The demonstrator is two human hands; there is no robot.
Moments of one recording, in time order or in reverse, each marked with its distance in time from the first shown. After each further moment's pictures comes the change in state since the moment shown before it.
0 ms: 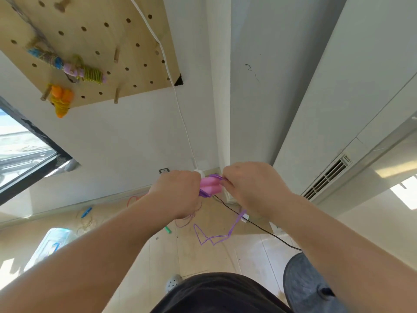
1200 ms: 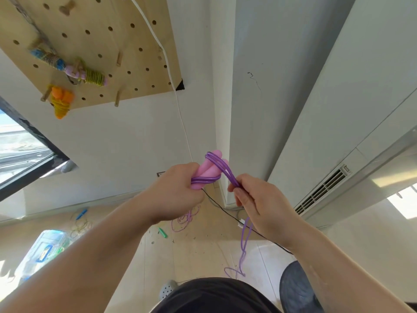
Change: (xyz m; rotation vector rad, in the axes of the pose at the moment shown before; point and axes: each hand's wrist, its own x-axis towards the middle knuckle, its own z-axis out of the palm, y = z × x) left_hand -0.016 -0.017 -0.016 -0.888 0.147 0.110; right_hand -0.035 0.009 0.019 0.722 0.162 0.097
